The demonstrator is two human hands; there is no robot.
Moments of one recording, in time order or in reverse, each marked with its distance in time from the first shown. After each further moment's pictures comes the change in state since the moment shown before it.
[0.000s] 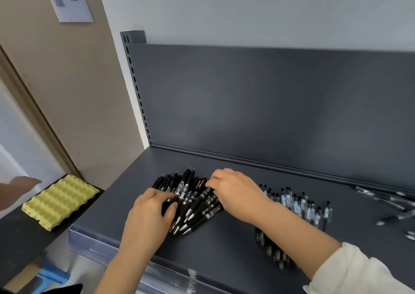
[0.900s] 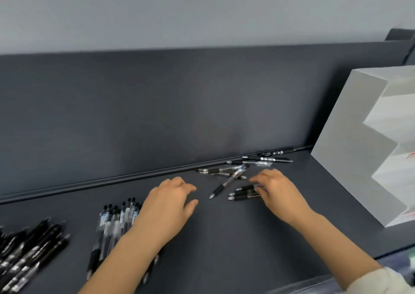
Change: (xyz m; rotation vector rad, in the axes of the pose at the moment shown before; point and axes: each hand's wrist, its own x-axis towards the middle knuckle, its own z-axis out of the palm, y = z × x) left_hand -0.008 0.306 0.120 0.077 -0.485 0.722; right_hand -0.332 0.195 -0.059 -0.009 0.151 0.867
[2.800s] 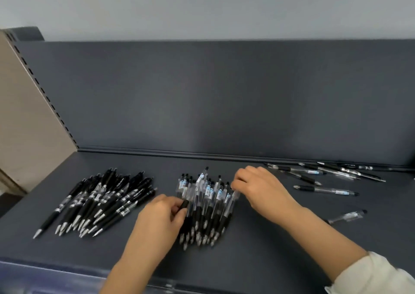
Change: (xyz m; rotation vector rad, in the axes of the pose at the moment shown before) left_hand -0.129 -0.074 -0.006 -0.204 0.306 -0.532; right_hand 0.042 -0.144 0.042 -0.137 0.076 -0.751
